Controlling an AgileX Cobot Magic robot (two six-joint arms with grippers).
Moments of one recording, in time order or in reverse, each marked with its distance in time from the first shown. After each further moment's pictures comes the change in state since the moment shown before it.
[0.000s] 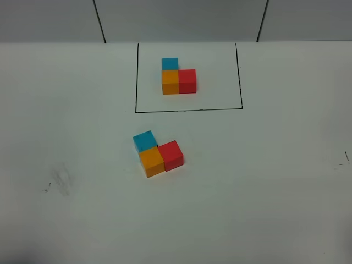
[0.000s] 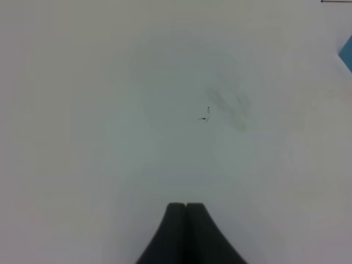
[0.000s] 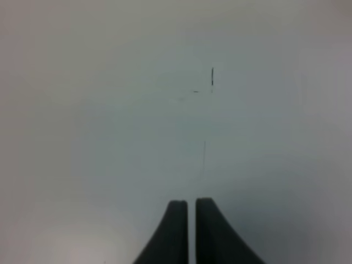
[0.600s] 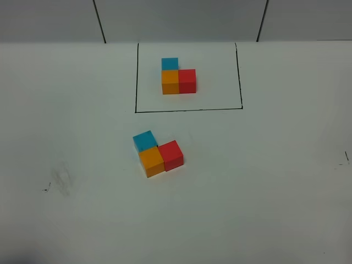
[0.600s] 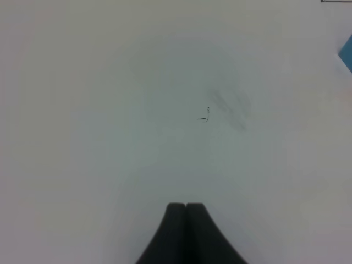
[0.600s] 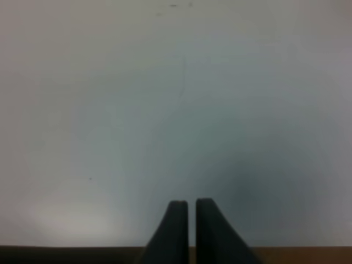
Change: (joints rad) left arm 0.000 0.000 0.000 0.000 0.000 0.000; right arm 0.000 -0.081 -0.021 -0.006 0.262 0.033
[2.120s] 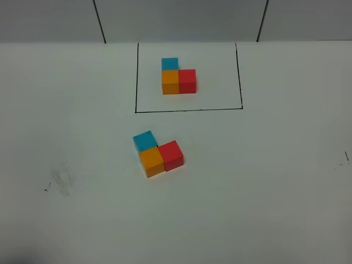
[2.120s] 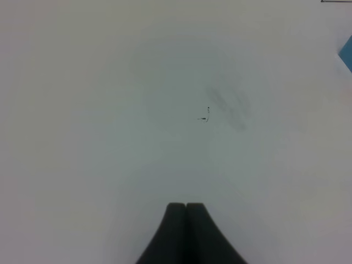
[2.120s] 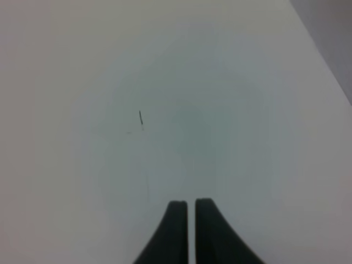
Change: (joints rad) left arm 0.000 0.000 0.000 0.000 0.000 0.000; right arm -0.225 -0.335 0.032 0.005 -0.125 -0.025
